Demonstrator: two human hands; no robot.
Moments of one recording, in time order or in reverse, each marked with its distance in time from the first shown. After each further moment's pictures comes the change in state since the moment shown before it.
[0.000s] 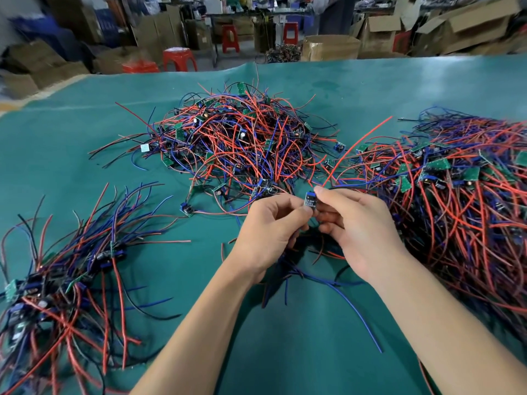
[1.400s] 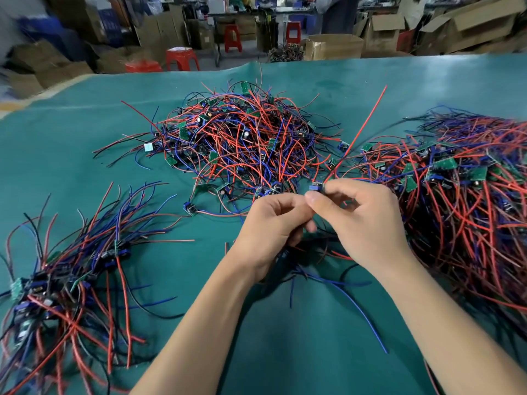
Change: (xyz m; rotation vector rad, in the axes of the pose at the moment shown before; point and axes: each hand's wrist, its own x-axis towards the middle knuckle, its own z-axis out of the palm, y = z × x) left_hand 0.001 0.000 -0.006 -0.113 -0.079 -0.026; right_hand -0.004 -0.005 -0.006 -0.701 -0.054 -0.639
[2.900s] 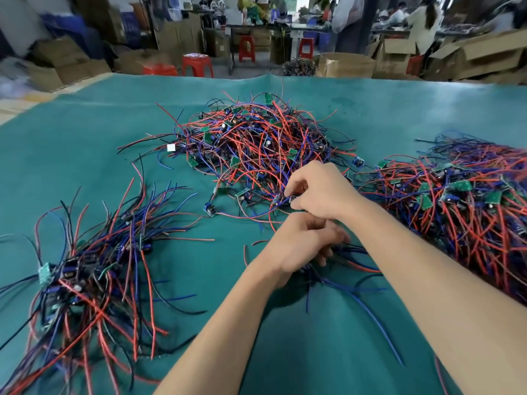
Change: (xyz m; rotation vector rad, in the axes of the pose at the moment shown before) left_hand 0.000 -0.005 0.001 0.190 -0.054 -0.154; right_hand 0.085 -0.021 0.055 -0.513 -0.531 0.109
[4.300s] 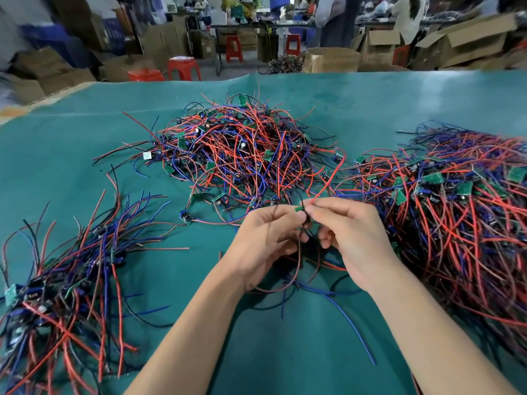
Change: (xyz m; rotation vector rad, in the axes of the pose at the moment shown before) left_hand -0.002 0.005 -0.004 -0.358 0.008 0.023; right_hand -0.087 0.045 0.017 1.149 0.304 0.195
